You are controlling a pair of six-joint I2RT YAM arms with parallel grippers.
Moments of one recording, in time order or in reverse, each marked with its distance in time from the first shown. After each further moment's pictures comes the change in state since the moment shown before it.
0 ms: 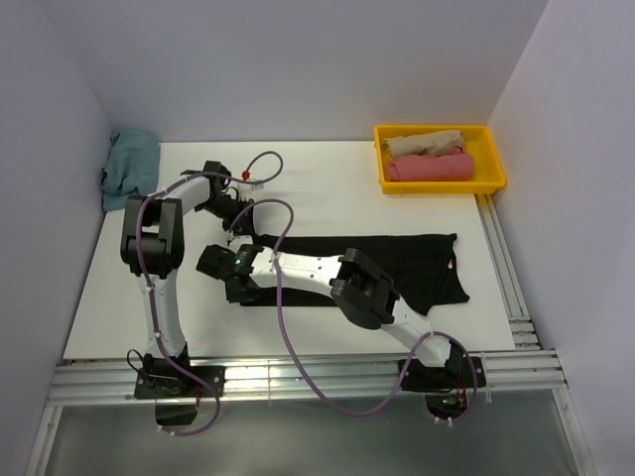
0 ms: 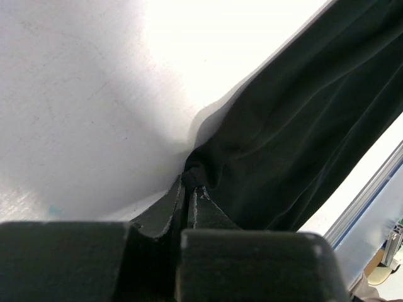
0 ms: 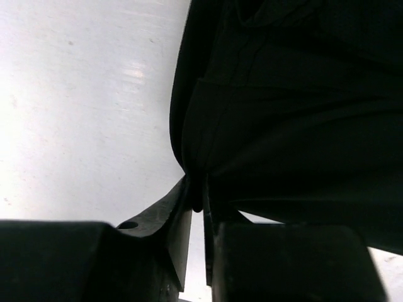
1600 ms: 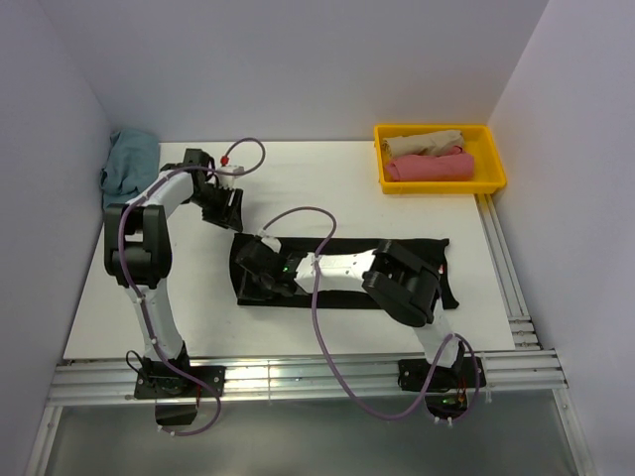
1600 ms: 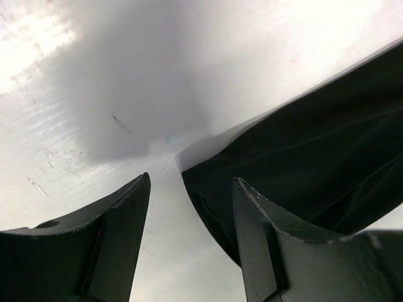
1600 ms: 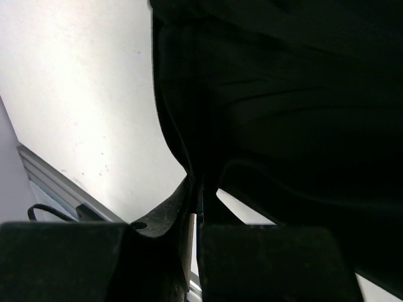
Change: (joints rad) left arm 0.057 -0.134 -0.003 0.038 -0.236 -0.043; right arm -0.084 -0.295 -0.605 0.704 -0.197 0.127
